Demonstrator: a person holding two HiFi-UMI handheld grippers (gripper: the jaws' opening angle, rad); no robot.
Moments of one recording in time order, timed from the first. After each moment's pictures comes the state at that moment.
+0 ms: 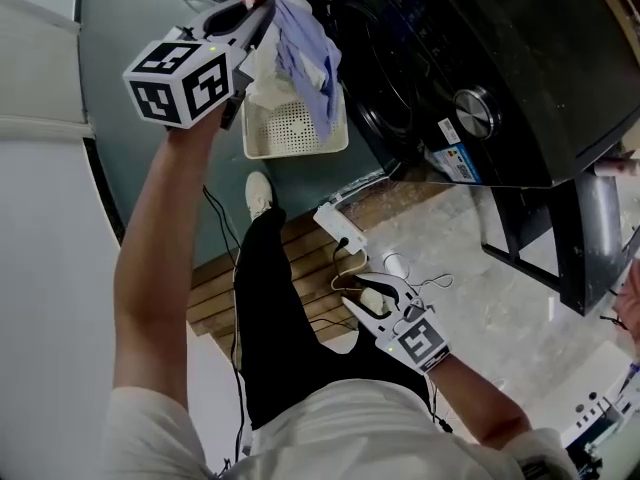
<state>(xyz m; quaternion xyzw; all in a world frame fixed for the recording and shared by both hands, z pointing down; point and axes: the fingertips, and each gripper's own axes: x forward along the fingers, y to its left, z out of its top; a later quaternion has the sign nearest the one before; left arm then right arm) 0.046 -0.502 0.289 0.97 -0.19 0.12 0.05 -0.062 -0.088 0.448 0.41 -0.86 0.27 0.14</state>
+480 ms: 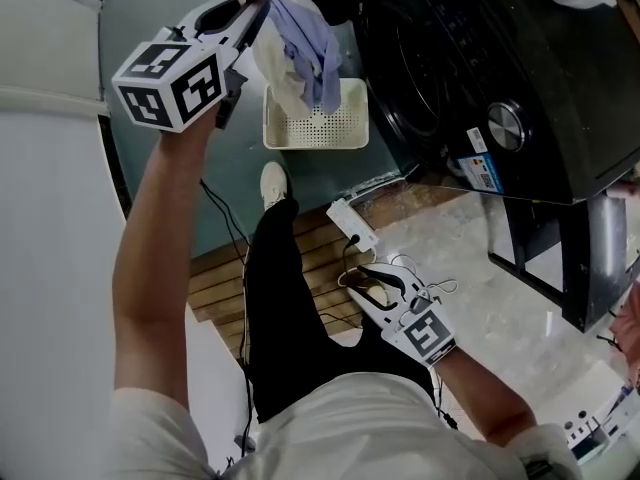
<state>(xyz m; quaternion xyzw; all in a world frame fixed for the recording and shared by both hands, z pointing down) -0.012 -0.515 0.270 0.97 -0.23 0.11 0.04 -0.074 -0.108 0.442 0.38 -0.88 0.25 0.15</state>
